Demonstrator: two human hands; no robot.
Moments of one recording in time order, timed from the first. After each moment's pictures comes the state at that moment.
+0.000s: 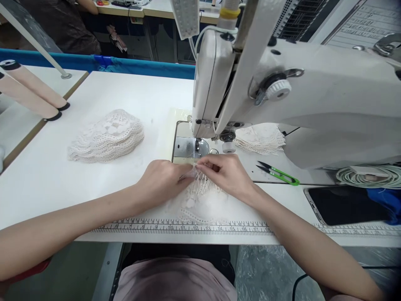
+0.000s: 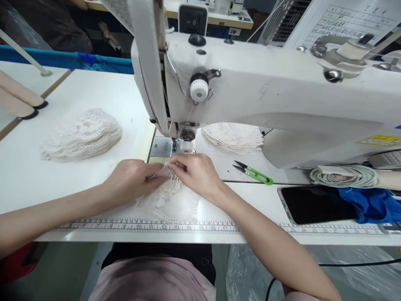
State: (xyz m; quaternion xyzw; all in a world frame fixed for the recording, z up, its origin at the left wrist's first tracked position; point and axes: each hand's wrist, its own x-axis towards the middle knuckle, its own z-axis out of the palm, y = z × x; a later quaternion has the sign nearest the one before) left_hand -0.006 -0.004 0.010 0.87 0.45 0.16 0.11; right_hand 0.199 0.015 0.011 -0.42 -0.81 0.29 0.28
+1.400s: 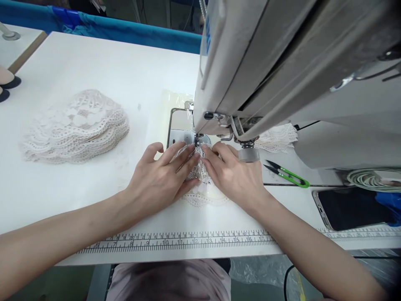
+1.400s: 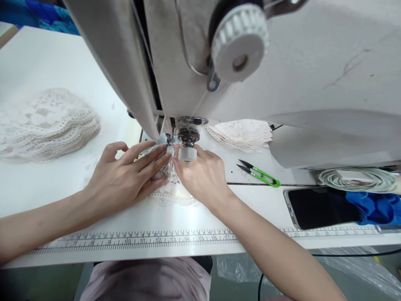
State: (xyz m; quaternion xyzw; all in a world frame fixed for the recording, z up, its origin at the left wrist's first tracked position) left_hand -0.002 0.007 -0.006 0.90 0.37 0.14 -0.15; right_hand 0.199 0.015 -0.007 -0.49 -0.86 -0.14 0.08
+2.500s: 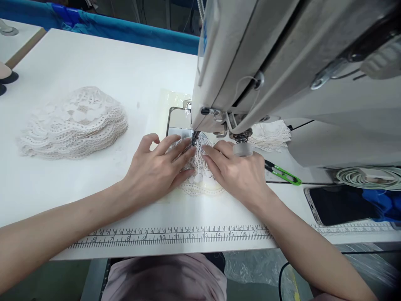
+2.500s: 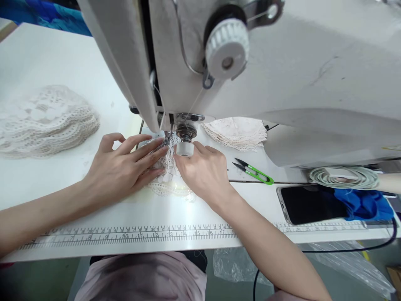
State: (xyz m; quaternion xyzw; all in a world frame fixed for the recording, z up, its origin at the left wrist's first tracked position) left_hand -0.006 0.013 -0.005 0.90 0.38 0.17 -0.13; right_hand 0.206 0.014 0.007 -0.49 -0.86 -0.10 0.05
